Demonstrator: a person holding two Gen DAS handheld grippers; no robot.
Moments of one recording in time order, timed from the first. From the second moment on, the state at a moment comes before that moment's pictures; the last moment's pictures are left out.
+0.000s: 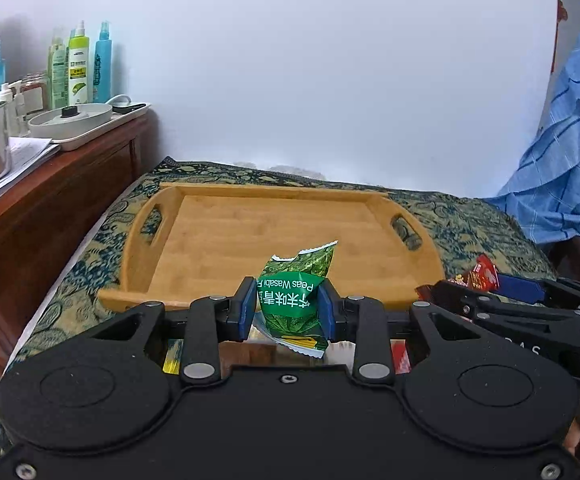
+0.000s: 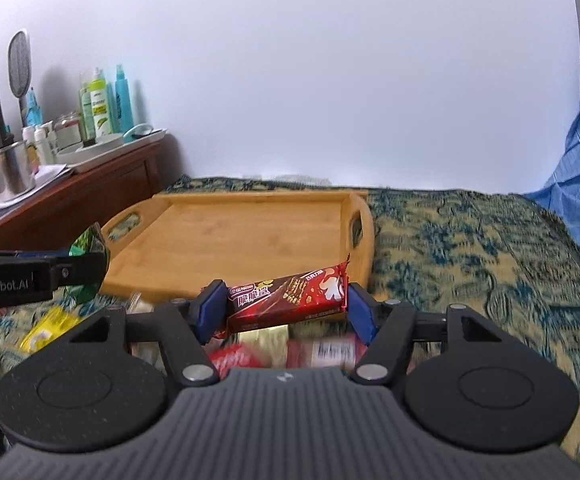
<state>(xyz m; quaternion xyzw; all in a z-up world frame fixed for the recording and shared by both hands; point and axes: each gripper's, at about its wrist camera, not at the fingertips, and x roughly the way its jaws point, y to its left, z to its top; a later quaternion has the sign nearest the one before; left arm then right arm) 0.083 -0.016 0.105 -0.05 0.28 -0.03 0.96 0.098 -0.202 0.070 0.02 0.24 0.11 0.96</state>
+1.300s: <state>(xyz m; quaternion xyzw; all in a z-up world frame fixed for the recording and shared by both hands) 0.219 -0.028 0.046 -0.03 0.36 -0.03 0.93 0.220 -0.192 0.023 0.02 0.34 0.12 0.93</state>
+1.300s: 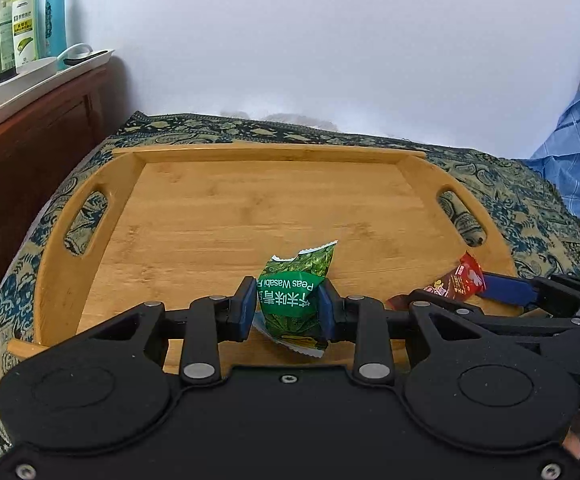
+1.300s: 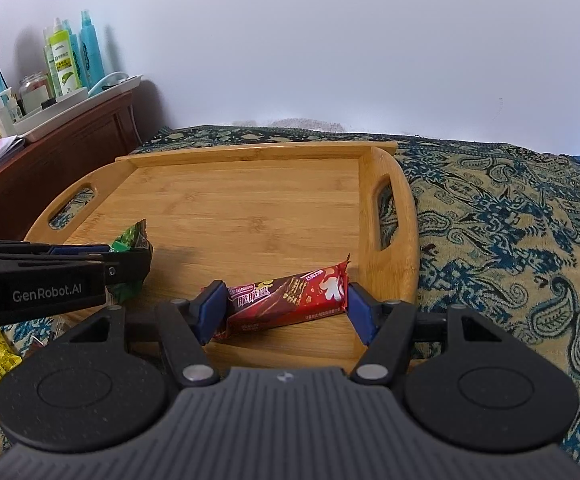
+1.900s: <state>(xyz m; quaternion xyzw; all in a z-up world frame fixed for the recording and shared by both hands) 0.213 -0.032 0.052 -0.01 0.34 -0.03 0.94 0.216 -0.195 0.028 0.02 0.33 0.13 0.94</state>
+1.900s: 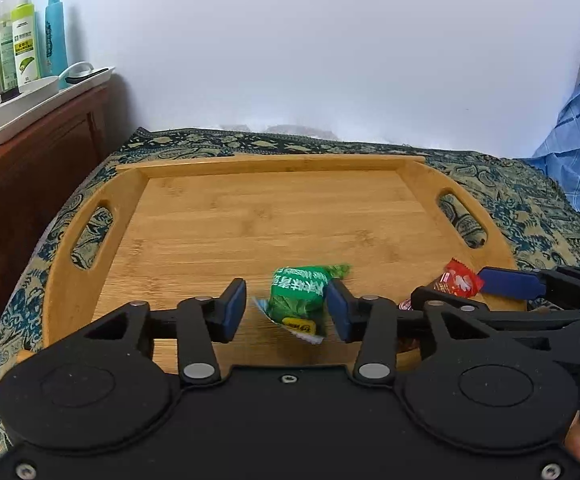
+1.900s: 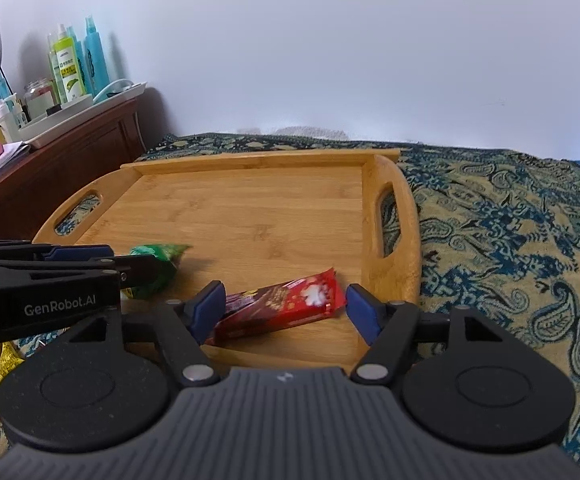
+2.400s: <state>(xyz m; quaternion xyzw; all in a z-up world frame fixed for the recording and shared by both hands) 0.171 -0.016 0.071 -0.01 0.31 -0.01 0.95 0.192 -0.206 0.046 0.05 0.30 0.12 0.94</state>
